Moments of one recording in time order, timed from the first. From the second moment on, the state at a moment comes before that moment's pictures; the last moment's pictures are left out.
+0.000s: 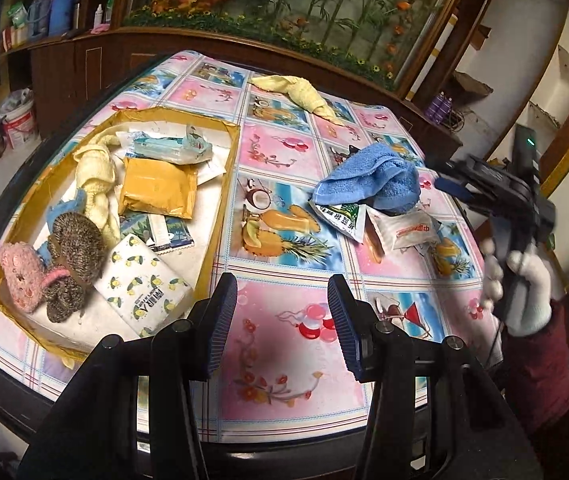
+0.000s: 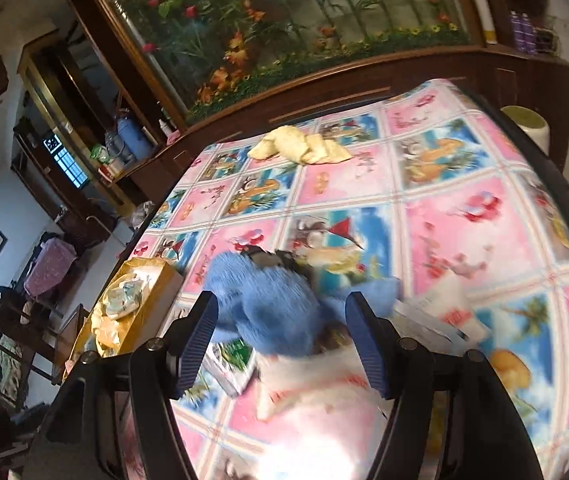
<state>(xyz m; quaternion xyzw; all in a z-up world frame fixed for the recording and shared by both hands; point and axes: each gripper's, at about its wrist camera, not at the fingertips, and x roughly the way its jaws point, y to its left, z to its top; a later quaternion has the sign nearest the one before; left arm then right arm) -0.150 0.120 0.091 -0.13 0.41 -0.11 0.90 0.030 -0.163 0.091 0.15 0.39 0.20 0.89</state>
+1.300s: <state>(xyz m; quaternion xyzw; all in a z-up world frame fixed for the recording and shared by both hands) -0.138 0.093 0.060 -0.12 0.45 -0.14 0.87 -0.037 -0.160 0.058 0.15 0.34 0.20 0.90</state>
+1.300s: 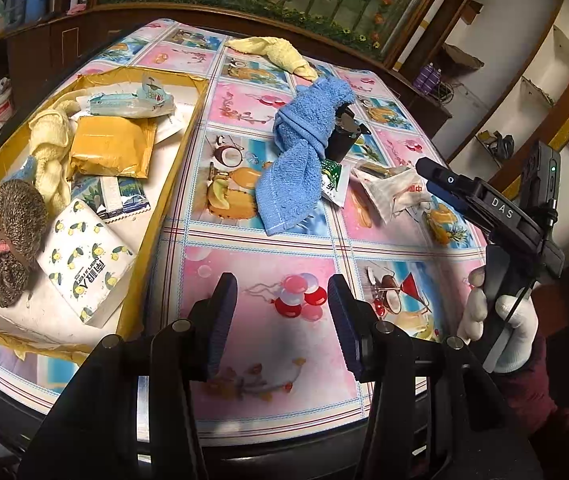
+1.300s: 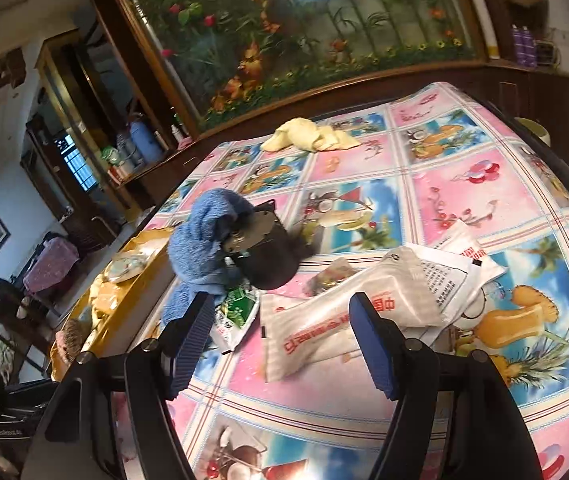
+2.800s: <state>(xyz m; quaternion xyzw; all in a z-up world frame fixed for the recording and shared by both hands) -0.142 0.069 0.047 -0.11 0.47 -0.15 0.86 -0.030 -0.156 0.042 0.11 0.37 0.13 0.91</state>
